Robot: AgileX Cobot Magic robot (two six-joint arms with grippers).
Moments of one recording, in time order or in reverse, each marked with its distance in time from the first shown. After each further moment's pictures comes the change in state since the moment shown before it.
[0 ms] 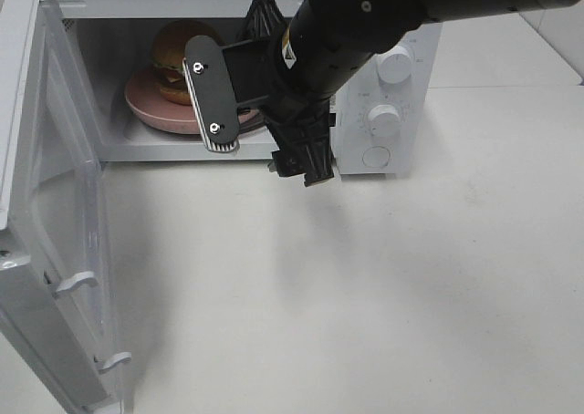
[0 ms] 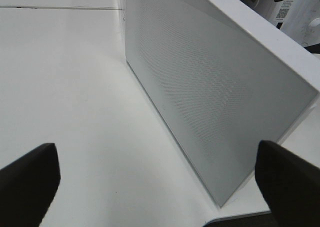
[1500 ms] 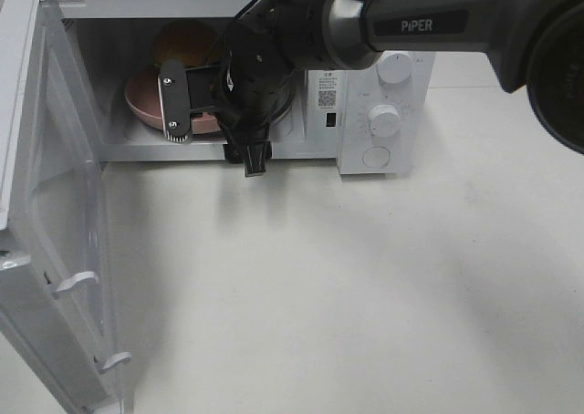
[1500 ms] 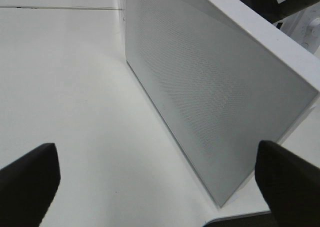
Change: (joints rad) left arm 0.000 0.000 0.000 0.000 0.000 0.000; right arm -0.060 0.486 -0.506 0.003 0.021 0.082
